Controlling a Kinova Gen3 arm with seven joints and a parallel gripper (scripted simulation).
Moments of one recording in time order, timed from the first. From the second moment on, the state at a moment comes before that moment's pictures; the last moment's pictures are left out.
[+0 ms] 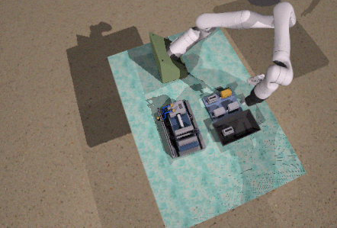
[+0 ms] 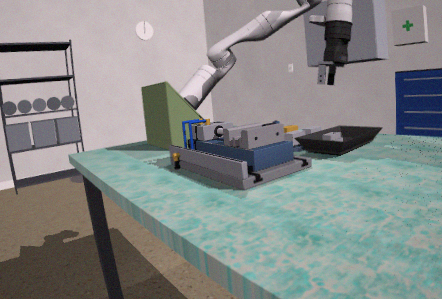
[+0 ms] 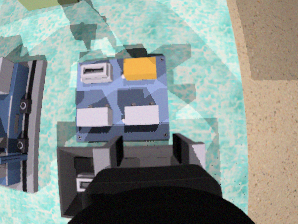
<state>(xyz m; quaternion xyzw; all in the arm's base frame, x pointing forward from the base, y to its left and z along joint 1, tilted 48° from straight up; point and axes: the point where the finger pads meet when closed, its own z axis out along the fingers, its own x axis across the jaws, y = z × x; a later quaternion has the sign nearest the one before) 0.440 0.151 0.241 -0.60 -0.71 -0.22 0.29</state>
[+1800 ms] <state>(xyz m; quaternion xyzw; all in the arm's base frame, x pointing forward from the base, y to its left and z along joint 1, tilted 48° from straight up) 0.441 0.121 0.213 -0.62 -0.68 -0.26 0.30</state>
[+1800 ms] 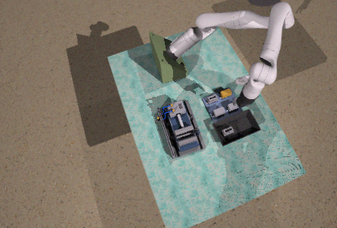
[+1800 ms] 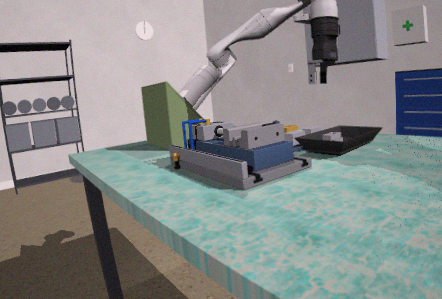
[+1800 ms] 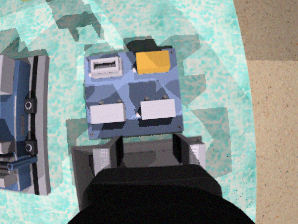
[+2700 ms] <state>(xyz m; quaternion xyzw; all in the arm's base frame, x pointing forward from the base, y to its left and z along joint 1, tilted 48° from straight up) 0.440 0.109 0.204 -0.63 -0.67 -0.27 0.30</state>
